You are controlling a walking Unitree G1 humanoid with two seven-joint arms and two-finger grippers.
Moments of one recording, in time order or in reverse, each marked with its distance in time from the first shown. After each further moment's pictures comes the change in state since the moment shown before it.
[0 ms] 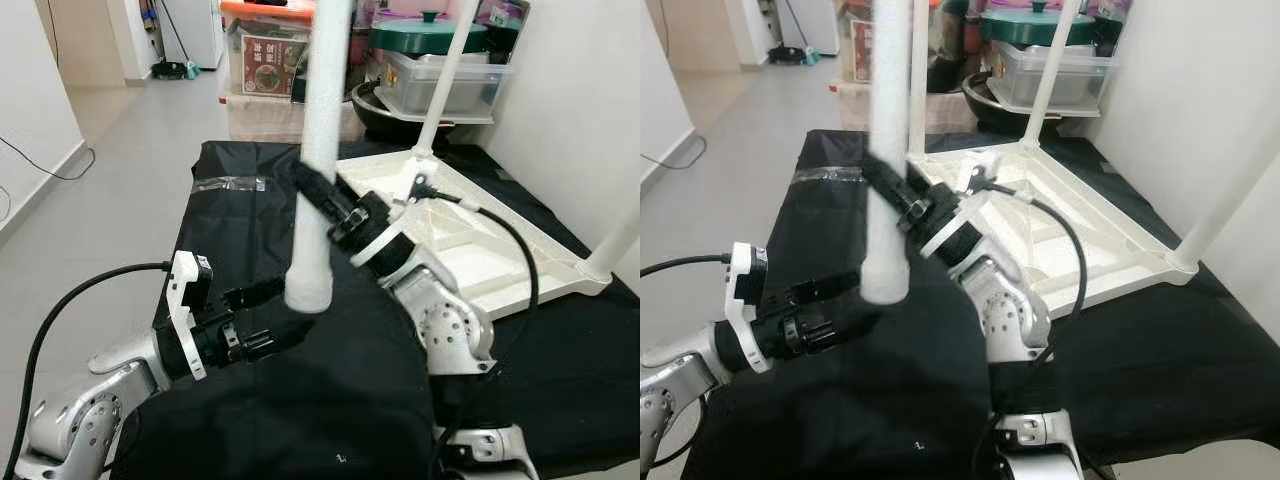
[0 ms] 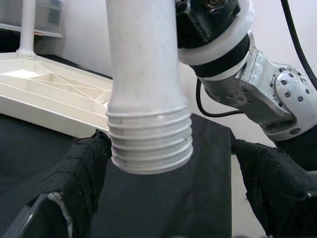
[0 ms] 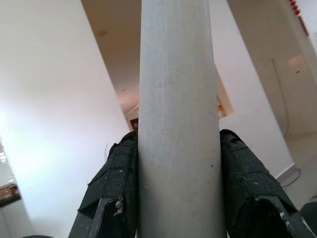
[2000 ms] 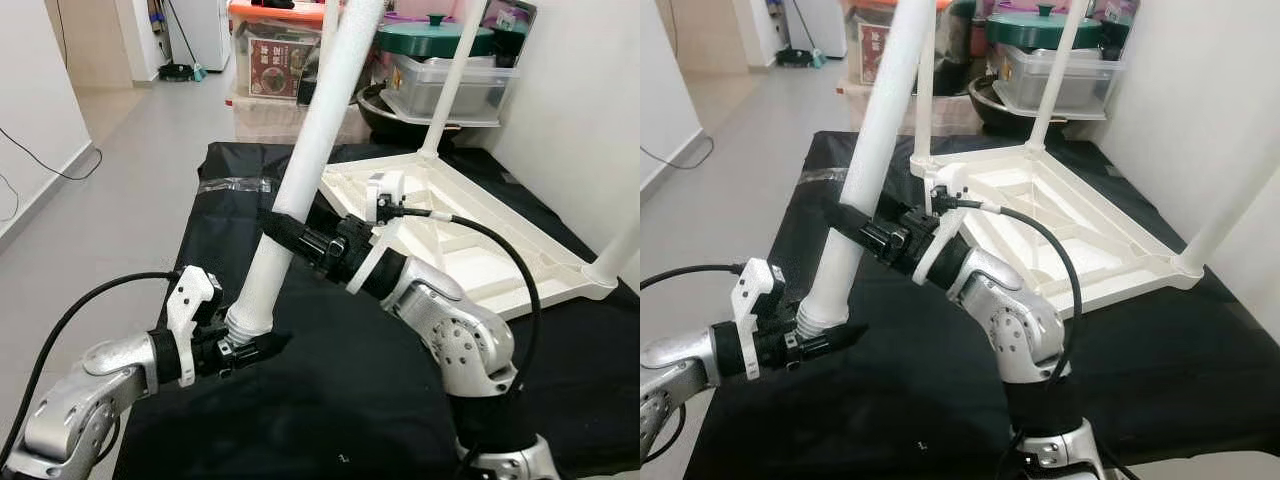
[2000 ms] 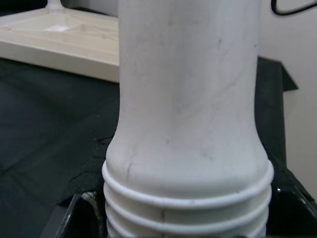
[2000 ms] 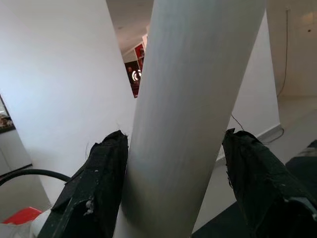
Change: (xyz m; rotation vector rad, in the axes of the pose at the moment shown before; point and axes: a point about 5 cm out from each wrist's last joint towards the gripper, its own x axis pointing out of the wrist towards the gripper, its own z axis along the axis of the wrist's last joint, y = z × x) left arm -0.012 0.015 -0.021 0.185 0.253 0.094; right arm -0.007 0.016 -0.011 -0.114 0.266 -0.027
